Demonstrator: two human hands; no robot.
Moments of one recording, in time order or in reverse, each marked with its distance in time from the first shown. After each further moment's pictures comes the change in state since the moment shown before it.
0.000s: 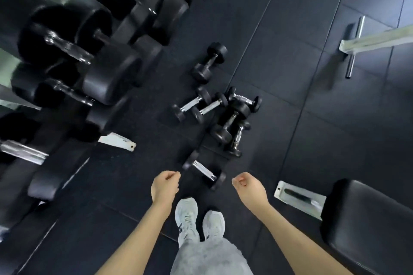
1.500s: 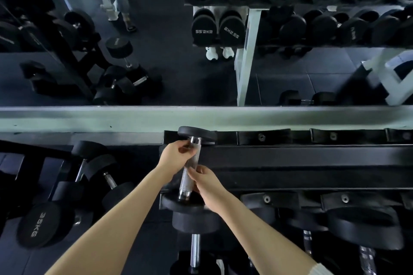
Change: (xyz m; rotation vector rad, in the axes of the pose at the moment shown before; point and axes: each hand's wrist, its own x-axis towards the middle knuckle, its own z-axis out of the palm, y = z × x) left_hand 0.012 0.068 -0.725 -0.441 0.596 0.102; right_hand -0.323 -0.613 0.464 -0.219 -1.007 -0.442
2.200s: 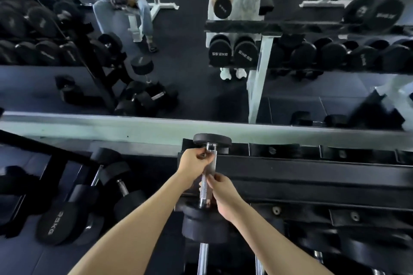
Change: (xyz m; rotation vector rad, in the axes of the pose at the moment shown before) left_hand -0.041 0.018 -0.003 -0.124 0.048 0.071; right_hand -0.032 -0.005 0.003 0.015 0.063 -0.076
